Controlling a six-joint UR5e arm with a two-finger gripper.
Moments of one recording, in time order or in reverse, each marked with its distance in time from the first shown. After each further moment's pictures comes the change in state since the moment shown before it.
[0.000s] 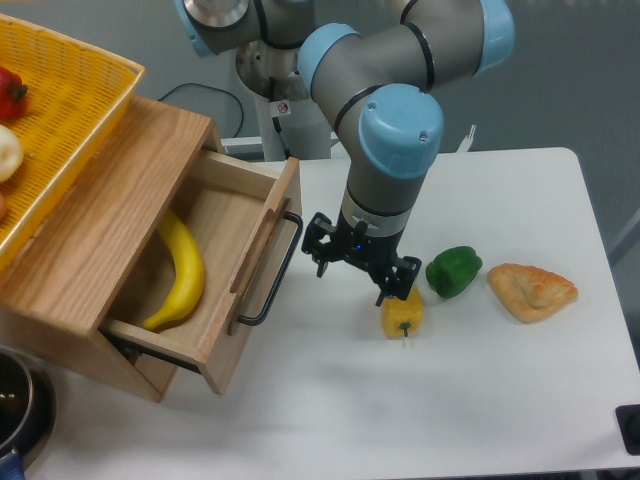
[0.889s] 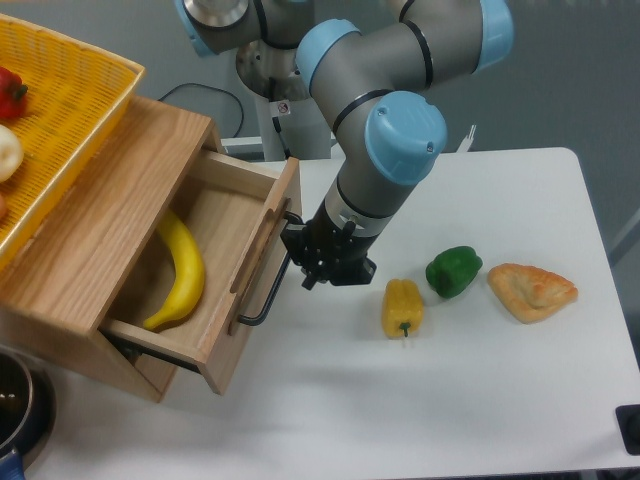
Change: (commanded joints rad) arm -0.012 0.012 0.002 -0.126 -0.152 -0.037
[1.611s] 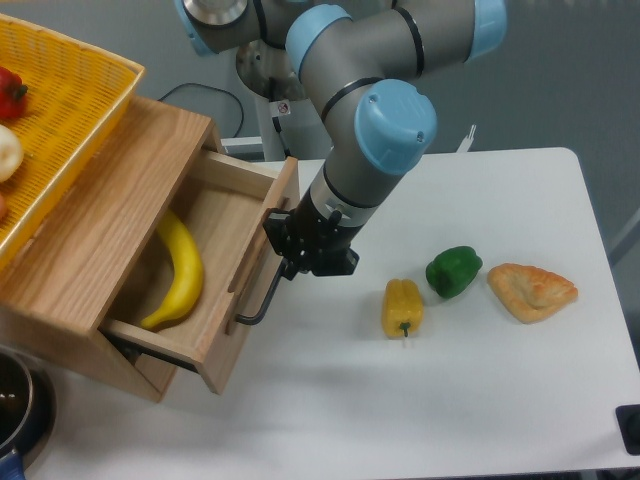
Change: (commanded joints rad) arm -0.032 0.031 0.000 -0.028 -0.020 -0.043
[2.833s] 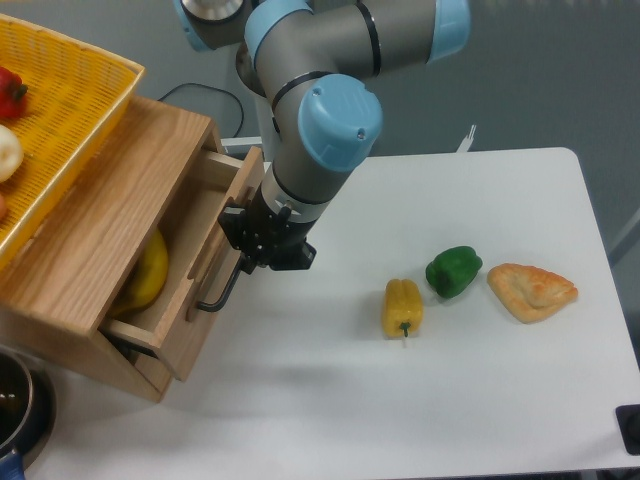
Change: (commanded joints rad) arm -0.078 0.006 -0.006 0.000 -0.002 -0.095
